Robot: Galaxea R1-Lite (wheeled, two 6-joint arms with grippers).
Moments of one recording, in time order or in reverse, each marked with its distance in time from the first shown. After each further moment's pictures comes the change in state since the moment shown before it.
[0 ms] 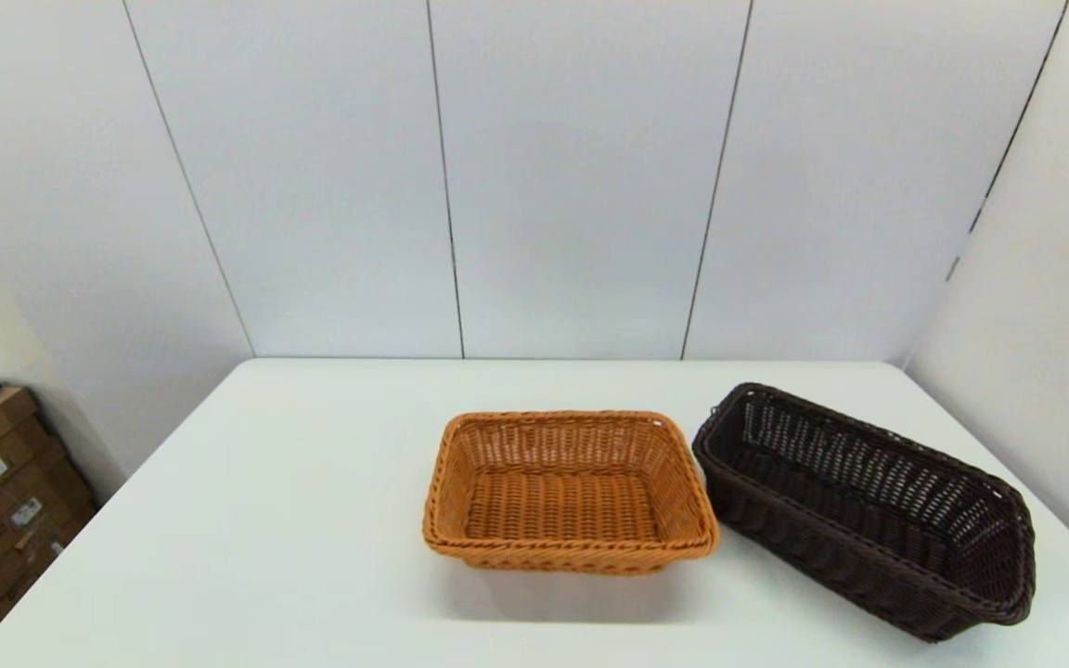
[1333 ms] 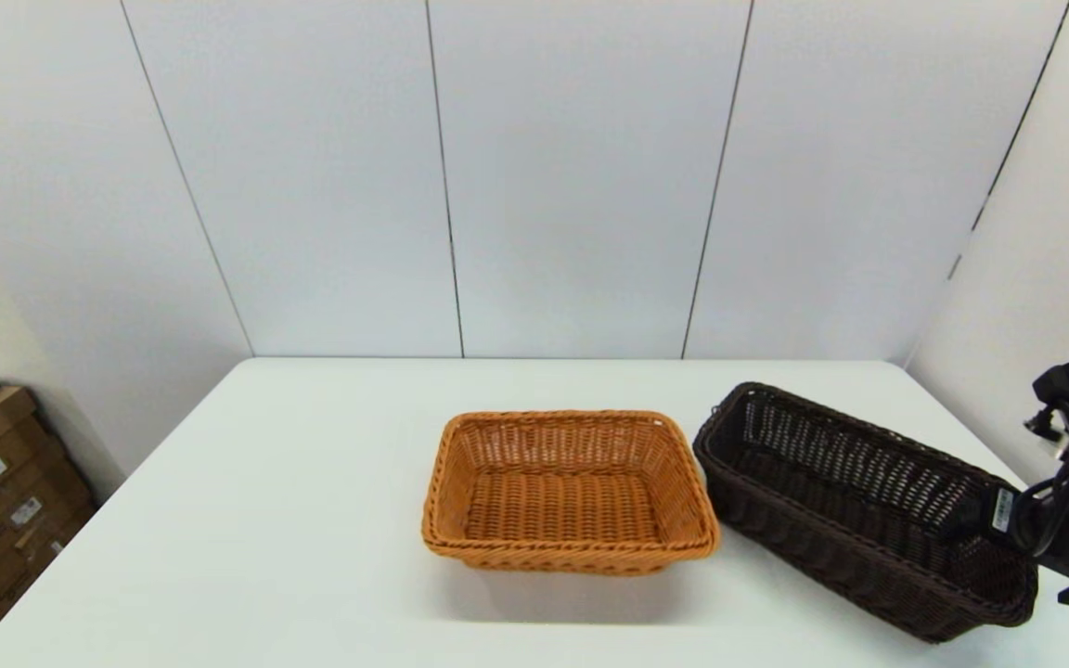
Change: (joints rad) left arm 0.000 0.000 0.000 0.000 0.000 0.000; right arm -0.210 0.866 -0.082 -0.039 -0.060 0.208
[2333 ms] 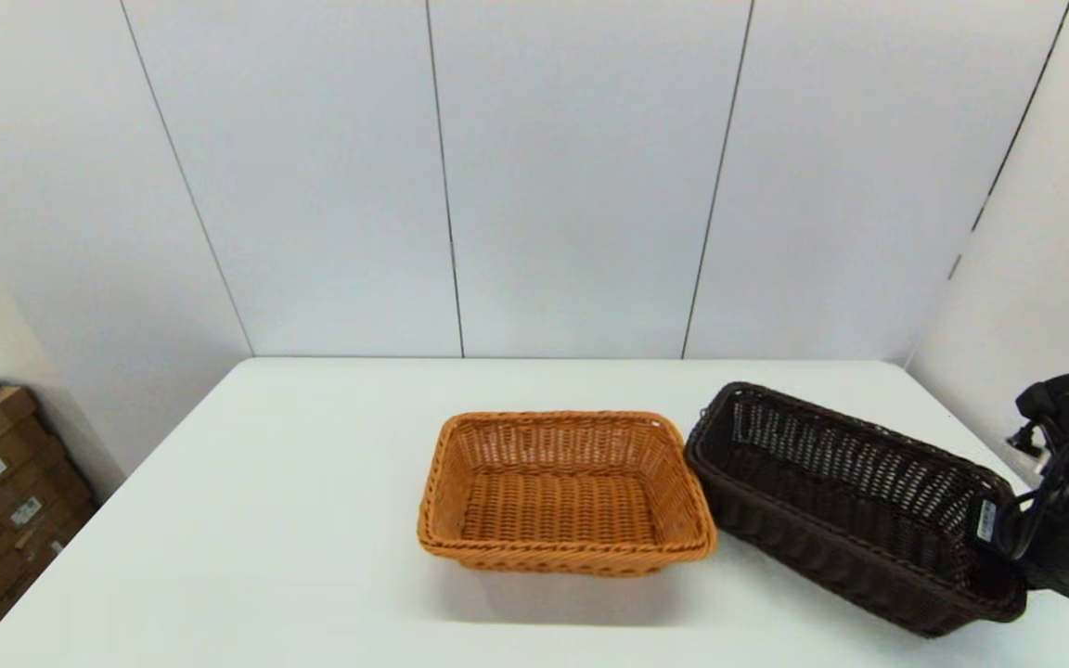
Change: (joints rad) left arm 0.000 0.000 -0.001 0.000 0.000 0.000; right arm -0.001 0.069 0.013 -0.023 0.058 0.004
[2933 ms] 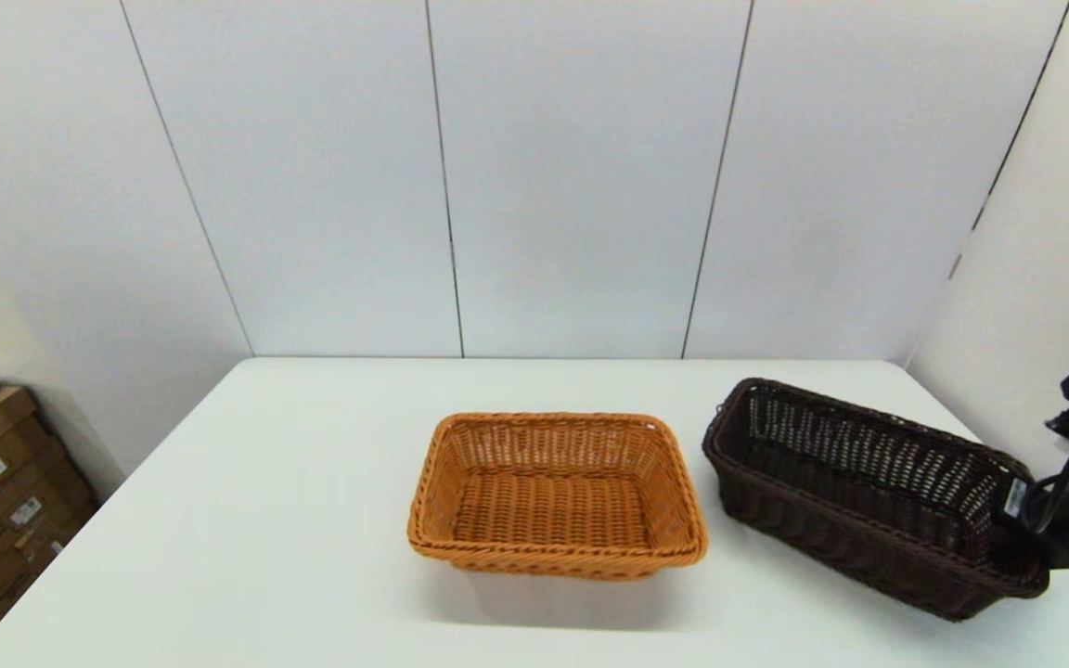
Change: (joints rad) left arm 0.000 0.000 0.000 0.000 0.000 0.000; right arm -0.105 -0.001 -0.054 -0.013 0.060 0.001
